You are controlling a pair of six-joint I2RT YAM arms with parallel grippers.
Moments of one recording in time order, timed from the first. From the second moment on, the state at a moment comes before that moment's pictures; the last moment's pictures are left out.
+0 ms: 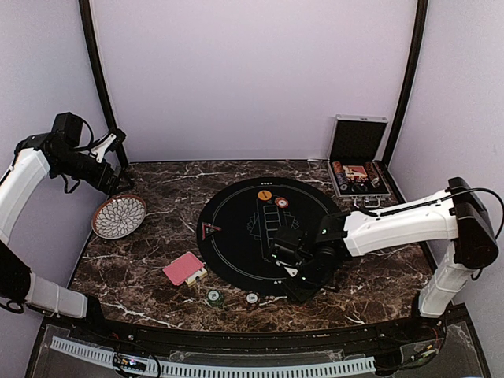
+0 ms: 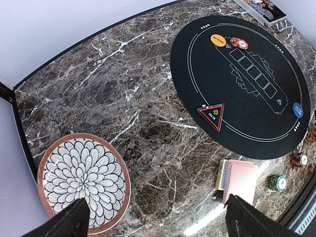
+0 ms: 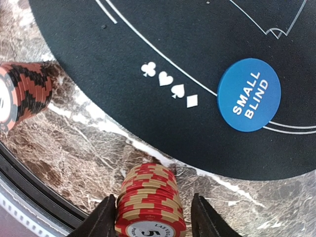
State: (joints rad) left arm 0.06 1.26 1.36 -1.04 0.43 0.47; right arm 1.19 1.69 1.10 -0.84 0.04 0.47
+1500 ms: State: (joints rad) left arm 0.06 1.24 1.36 -1.04 0.43 0.47; right arm 1.08 2.34 2.06 -0.96 0.11 0.33
